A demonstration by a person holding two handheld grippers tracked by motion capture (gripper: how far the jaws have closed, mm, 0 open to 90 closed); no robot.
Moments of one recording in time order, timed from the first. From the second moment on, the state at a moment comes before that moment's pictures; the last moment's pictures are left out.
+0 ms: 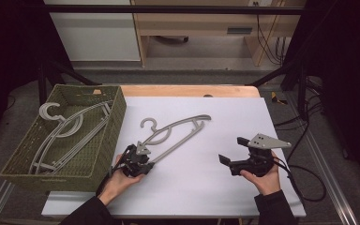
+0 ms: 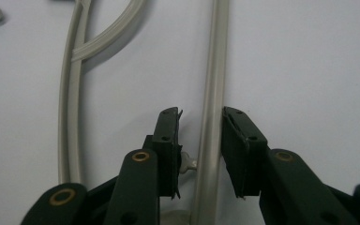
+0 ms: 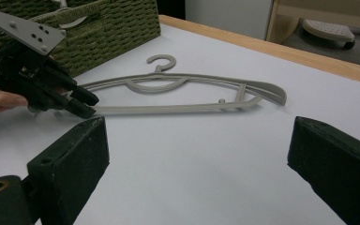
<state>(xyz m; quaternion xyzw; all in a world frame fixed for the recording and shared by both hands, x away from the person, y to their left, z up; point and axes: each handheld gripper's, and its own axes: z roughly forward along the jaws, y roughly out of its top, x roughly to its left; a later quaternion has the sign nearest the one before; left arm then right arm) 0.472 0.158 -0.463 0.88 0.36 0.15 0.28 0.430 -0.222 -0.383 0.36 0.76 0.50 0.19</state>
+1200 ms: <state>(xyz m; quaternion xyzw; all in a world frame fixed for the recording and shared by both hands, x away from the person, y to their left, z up) 0.438 0.158 -0.399 0.83 0.34 0.15 0.41 0.436 -0.186 -0.397 0.36 0.78 0.48 0.17</state>
